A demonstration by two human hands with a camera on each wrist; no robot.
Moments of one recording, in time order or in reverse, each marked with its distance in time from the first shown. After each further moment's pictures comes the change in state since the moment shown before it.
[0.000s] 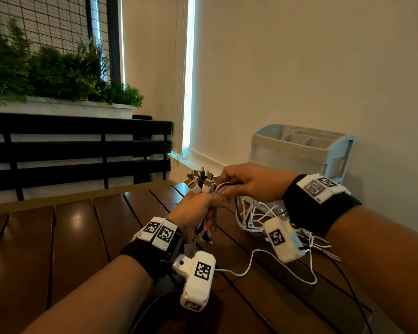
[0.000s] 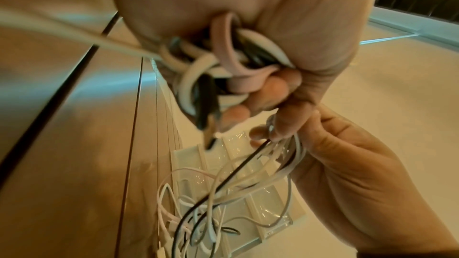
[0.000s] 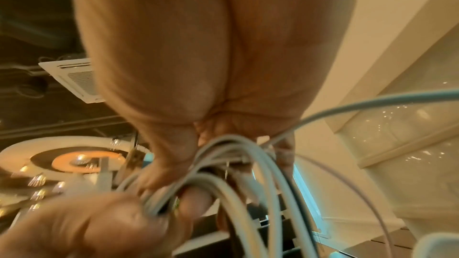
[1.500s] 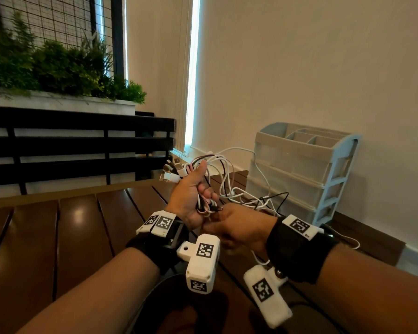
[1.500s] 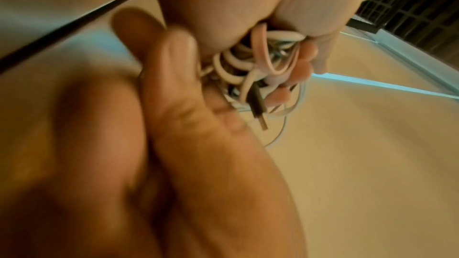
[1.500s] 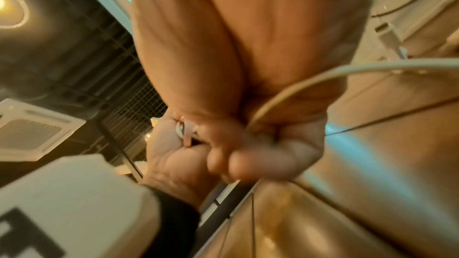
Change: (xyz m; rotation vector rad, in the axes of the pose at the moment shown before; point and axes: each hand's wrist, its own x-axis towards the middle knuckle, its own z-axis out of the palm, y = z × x) left_hand 0.008 0.012 -0.001 -0.704 0.177 0.064; right_hand -0.011 -0.029 0.082 0.871 -0.195 0.319
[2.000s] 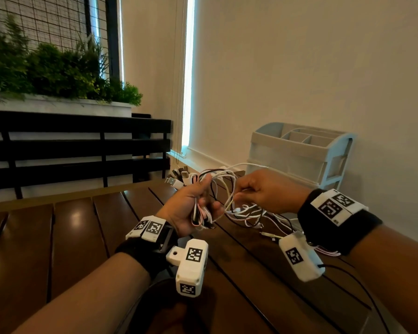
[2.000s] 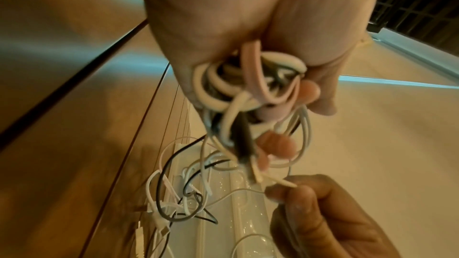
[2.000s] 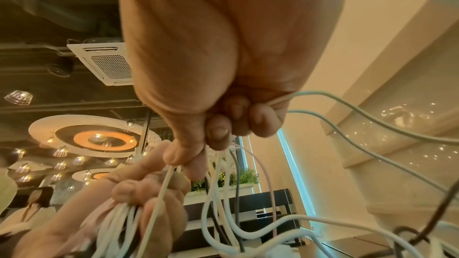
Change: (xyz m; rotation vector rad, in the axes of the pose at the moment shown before) left_hand -0.001 -0.002 -0.014 0.194 -0.182 -0.197; right_hand -0.026 -0.020 -0.073 -0.905 0.347 -0.344
